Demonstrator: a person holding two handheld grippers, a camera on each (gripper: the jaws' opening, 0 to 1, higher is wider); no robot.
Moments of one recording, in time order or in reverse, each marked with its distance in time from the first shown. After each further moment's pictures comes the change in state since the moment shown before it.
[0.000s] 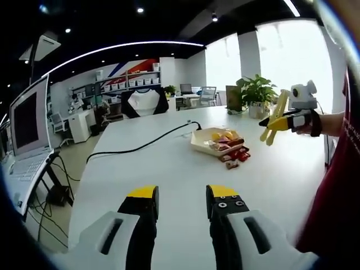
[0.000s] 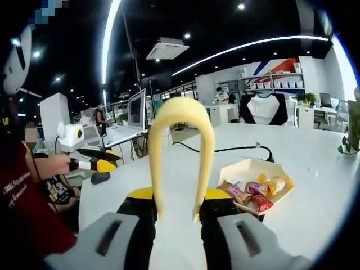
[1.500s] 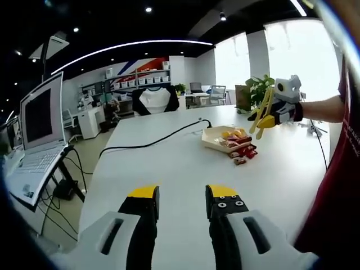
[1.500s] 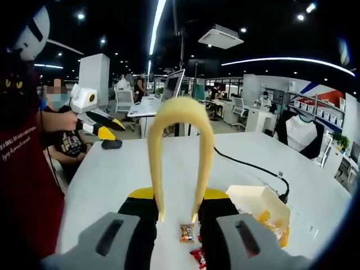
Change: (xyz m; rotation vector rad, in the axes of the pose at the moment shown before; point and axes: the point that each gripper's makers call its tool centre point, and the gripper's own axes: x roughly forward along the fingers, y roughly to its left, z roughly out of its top) left arm -0.030 0.015 -0.006 -0.037 0.007 0.079; right arm 0.056 -0.013 0.003 -0.337 0.149 0.302
